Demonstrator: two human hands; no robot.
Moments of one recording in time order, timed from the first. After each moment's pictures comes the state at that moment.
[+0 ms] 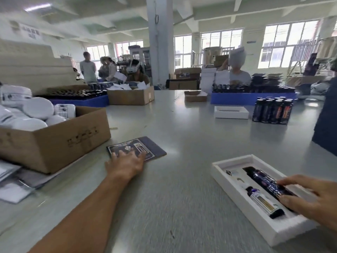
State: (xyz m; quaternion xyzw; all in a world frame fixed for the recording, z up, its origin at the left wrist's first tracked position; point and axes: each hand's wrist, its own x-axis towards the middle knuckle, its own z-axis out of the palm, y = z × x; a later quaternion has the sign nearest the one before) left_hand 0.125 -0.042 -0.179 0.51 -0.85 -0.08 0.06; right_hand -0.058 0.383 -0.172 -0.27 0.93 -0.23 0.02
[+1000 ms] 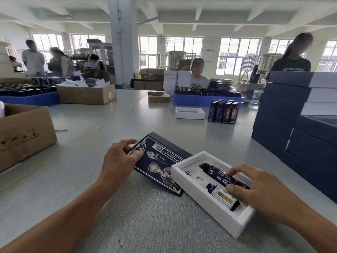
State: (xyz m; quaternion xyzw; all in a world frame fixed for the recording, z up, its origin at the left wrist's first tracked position) left_hand 0.075 0.052 -0.170 0.24 -0.79 -0.43 0.36; right_hand -0.030 0.369 -0.152 -0.31 0.92 -0.26 0.01
